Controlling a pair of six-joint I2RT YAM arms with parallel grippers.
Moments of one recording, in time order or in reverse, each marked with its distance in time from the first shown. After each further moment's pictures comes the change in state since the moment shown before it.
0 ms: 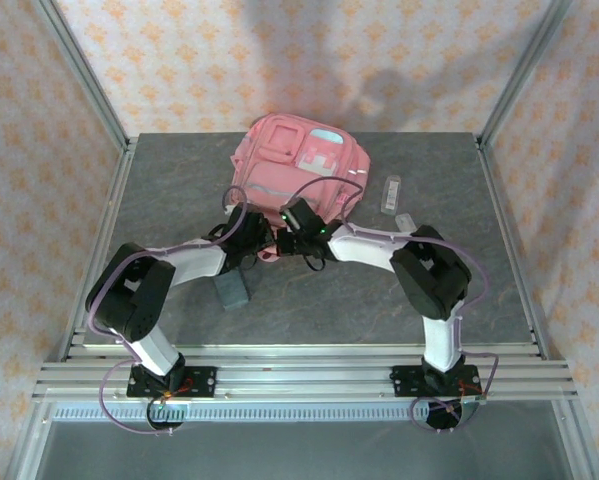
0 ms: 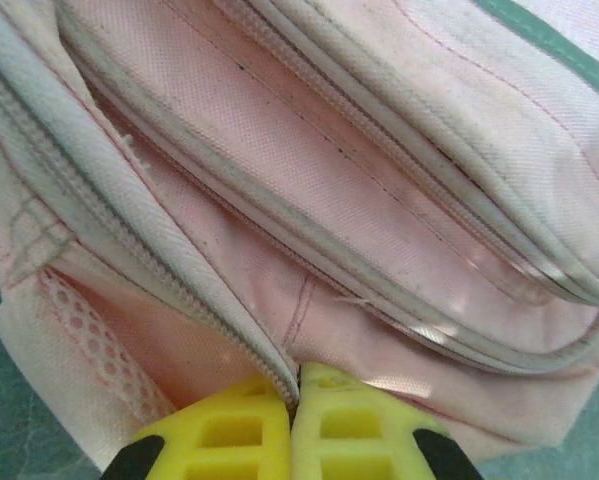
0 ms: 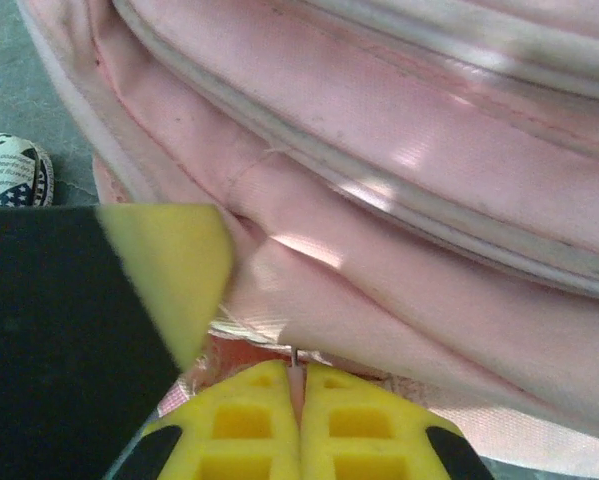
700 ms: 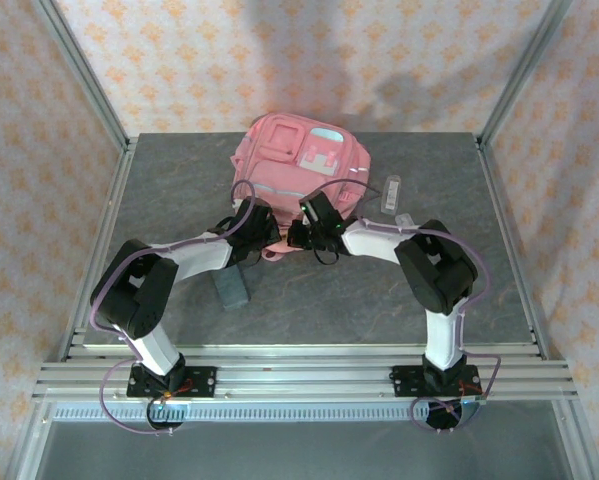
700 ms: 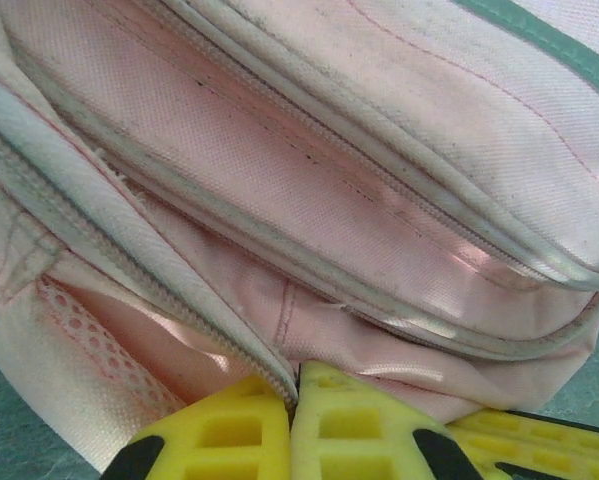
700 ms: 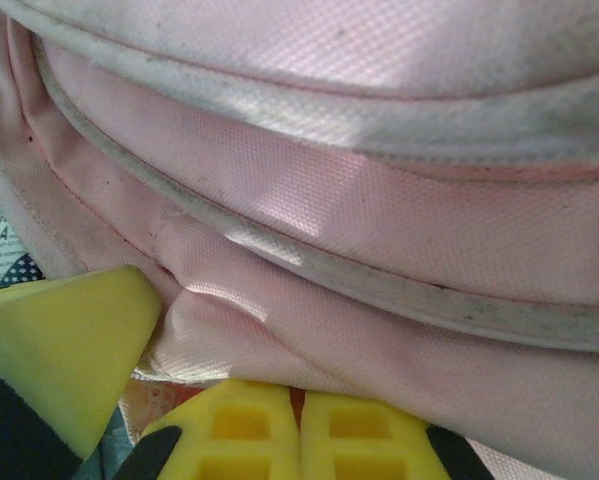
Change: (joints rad) left arm -0.034 0.037 0.098 -0.107 -0.034 0.057; right arm -0.099 0.016 -0.040 0.081 -0.156 0.122
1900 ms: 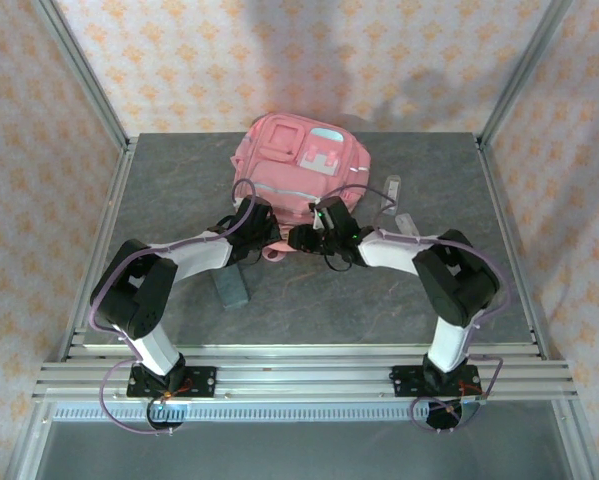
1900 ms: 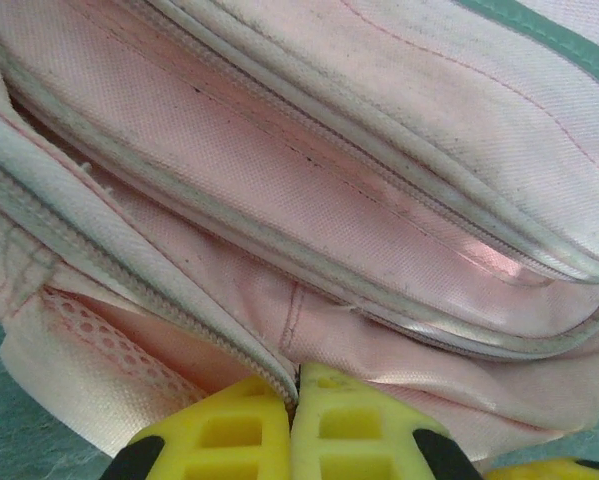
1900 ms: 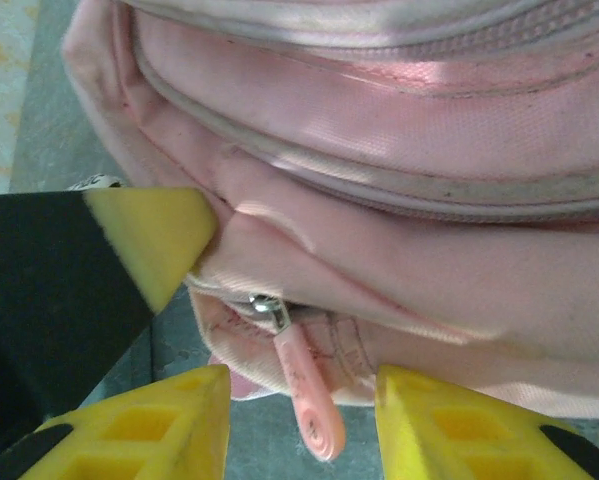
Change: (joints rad) left arm 0.001 -0.001 0.019 -0.023 0.003 0.020; right arm -0.034 -0.126 -0.182 0.163 -0.108 0.002
